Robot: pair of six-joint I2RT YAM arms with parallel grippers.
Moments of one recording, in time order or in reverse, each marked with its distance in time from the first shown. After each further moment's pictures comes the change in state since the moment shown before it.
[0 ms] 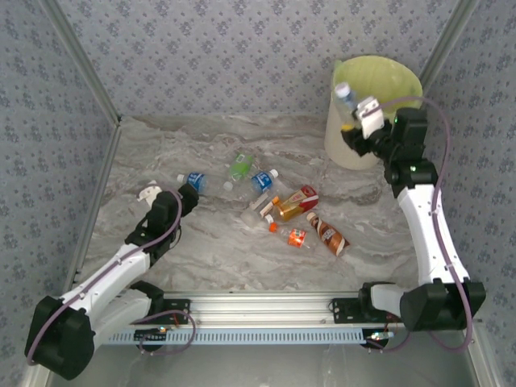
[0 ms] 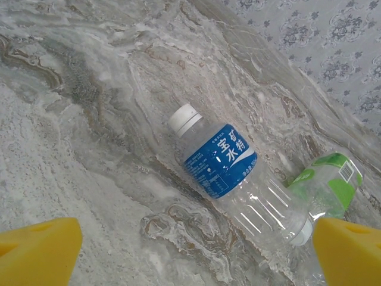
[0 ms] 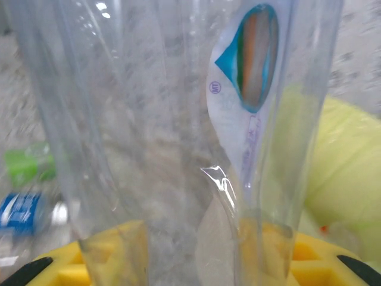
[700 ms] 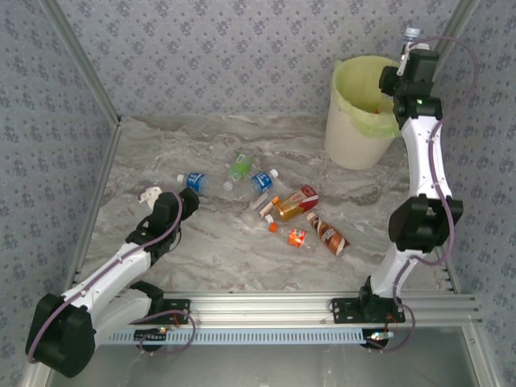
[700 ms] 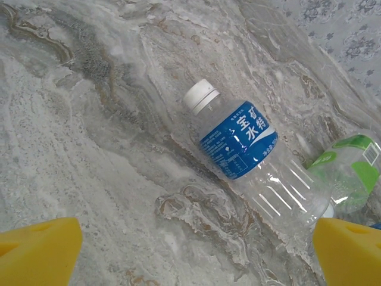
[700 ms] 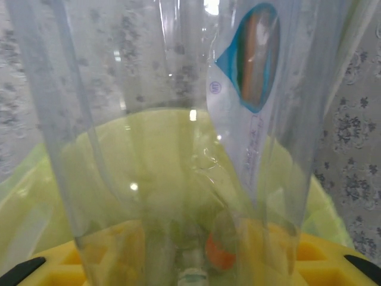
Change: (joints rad) left arm 0.004 0.008 0.000 -0.065 0.023 -0.019; right arm -0.120 0.604 0.699 -0.140 0.453 0.479
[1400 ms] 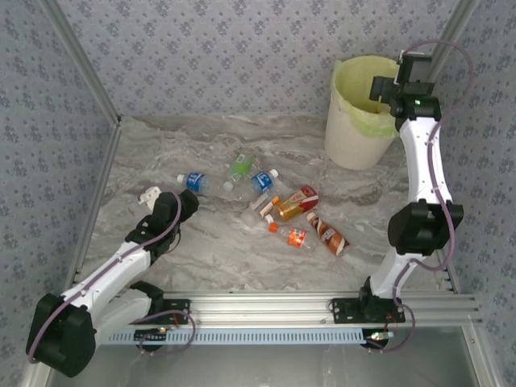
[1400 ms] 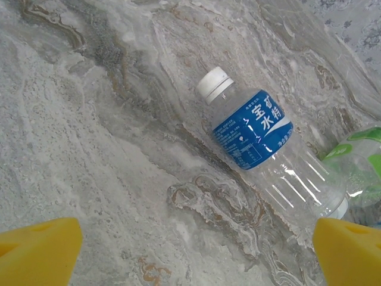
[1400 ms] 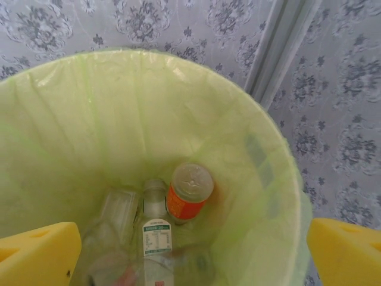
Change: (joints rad) left arm 0.008 0.011 0.014 -0.058 0.015 -0.019; right arm 0.037 -0.081 -0.046 -0.163 0.151 -0.052
